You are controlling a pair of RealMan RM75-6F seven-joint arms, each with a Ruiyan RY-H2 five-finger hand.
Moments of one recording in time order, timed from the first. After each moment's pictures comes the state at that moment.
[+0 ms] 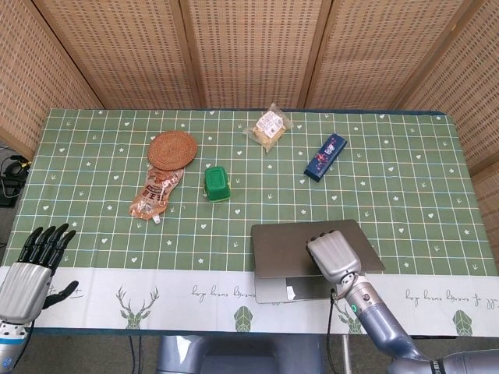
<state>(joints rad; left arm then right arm) -0.07 -1.21 0.04 -1.55 1.72 1.60 0.10 0.79 -1.21 0.00 -2.15 -0.77 1.17 -0.90</state>
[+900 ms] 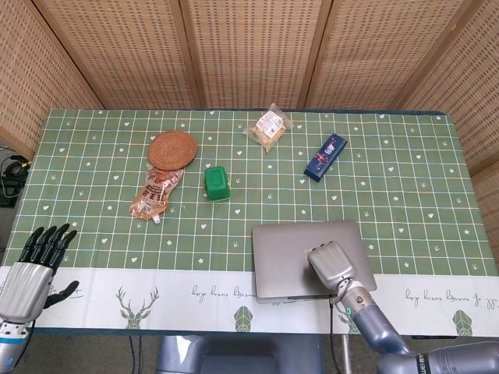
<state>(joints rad) -0.07 -1.21 0.03 -1.54 1.71 1.59 0.11 0.80 -1.31 -0.07 -2.03 -0.71 1.14 -0.91</state>
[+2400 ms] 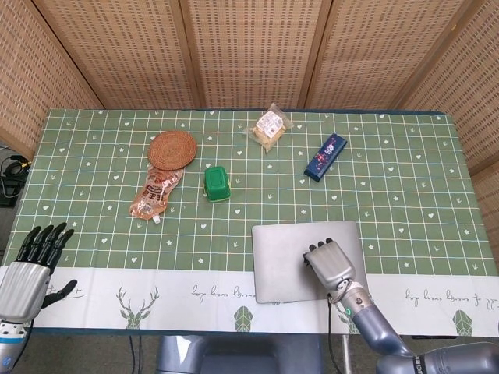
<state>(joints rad) -0.07 -1.21 0.03 -1.54 1.70 1.60 0.11 0.77 -1.34 -0.10 -1.96 -0.85 1.18 -0.84</state>
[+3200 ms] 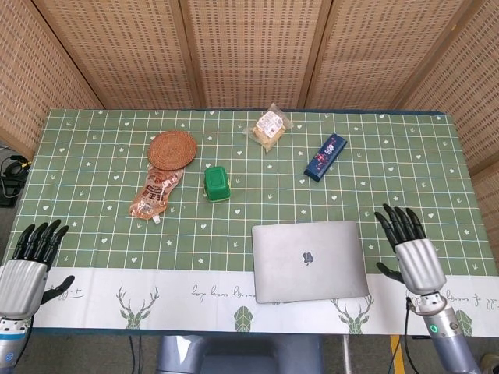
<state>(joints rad) -0.07 -1.26 0.00 -1.49 1.67 1.60 0.11 0.33 -1.33 -0.14 -1.40 -1.48 1.66 -0.01</state>
